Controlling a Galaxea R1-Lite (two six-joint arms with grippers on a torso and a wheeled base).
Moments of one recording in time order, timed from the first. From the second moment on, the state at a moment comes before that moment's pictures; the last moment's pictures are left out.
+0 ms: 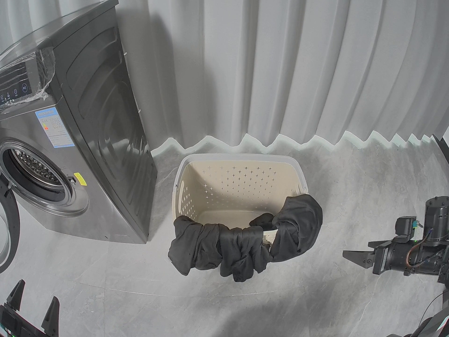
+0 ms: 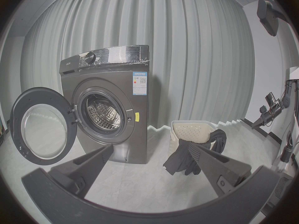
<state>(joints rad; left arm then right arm) 0.00 0.02 -0.02 0.00 0.00 -0.04 0.27 1.37 -0.23 -0.59 0.18 0.22</state>
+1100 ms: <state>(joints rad) 0.00 0.02 -0.02 0.00 0.00 -0.04 0.33 2.08 -0.42 -1.16 0.17 0.23</state>
